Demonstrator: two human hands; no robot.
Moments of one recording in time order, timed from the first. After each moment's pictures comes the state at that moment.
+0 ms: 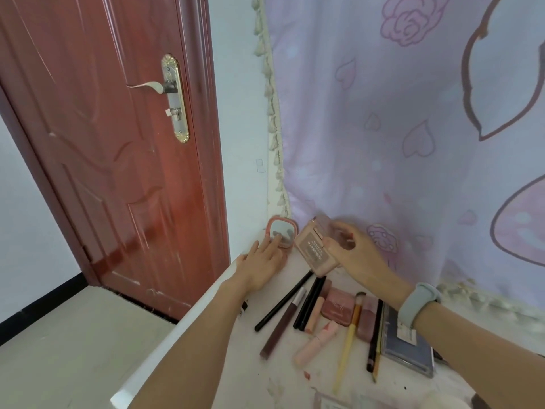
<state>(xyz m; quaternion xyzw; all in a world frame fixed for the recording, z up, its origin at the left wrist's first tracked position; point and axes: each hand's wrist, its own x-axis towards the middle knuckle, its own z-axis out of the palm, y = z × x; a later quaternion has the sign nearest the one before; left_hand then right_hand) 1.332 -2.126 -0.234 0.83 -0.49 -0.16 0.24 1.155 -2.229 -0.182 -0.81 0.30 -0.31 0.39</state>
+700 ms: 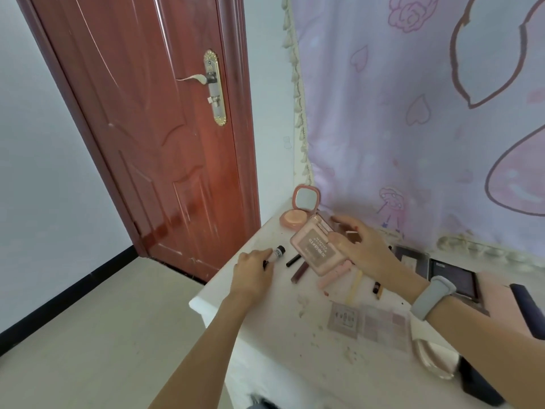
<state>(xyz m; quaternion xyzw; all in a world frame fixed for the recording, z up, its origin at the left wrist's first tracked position) 1.262 -1.985 -0.243 0.87 -0.38 -0.03 0.32 1.104 -2.130 -0.181 -0.82 0.23 -0.27 0.45</state>
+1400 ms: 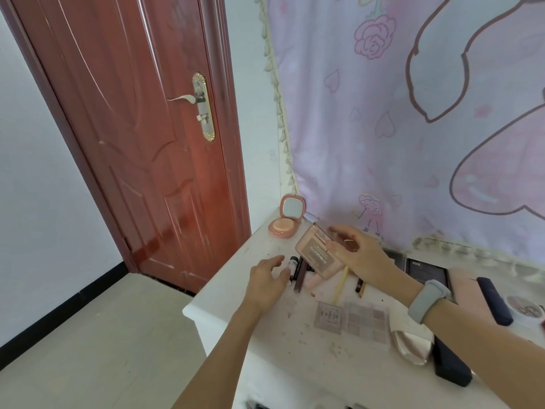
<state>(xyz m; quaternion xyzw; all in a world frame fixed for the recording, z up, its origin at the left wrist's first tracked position) 1.214 -1.992 -0.222 0.81 -0.37 -0.14 0.43 1.072 -2.132 -0.177 -0.83 0.24 -0.27 0.43</state>
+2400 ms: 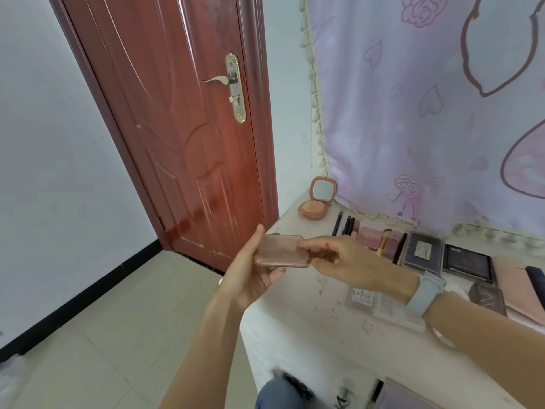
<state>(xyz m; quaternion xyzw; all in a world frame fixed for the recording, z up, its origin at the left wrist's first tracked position) 1.225 -1.907 -0.181 0.43 -0.14 -0.48 0.75 1.097 -2.051 -0.160 -0.91 0.07 -0.13 0.39</state>
